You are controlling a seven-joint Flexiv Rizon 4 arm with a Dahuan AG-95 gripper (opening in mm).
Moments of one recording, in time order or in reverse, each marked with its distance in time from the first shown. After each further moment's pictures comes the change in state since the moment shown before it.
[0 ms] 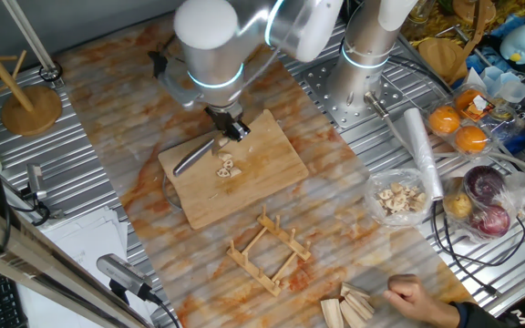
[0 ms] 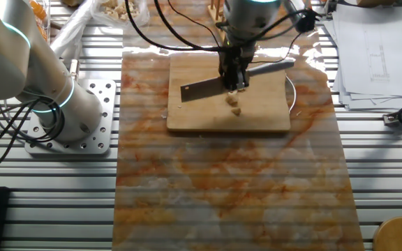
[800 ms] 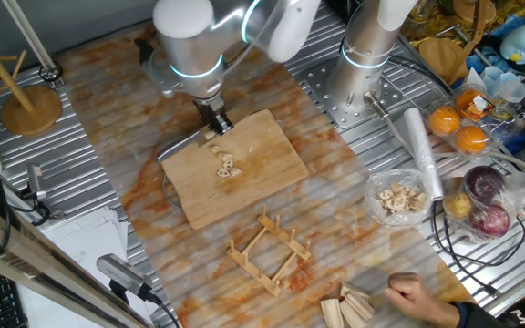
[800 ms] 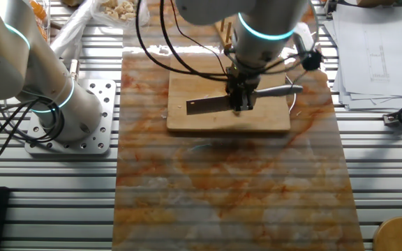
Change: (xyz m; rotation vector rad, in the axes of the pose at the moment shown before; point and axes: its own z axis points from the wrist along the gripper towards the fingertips) arm -0.010 -0.030 0.025 -0.088 -0.025 0.121
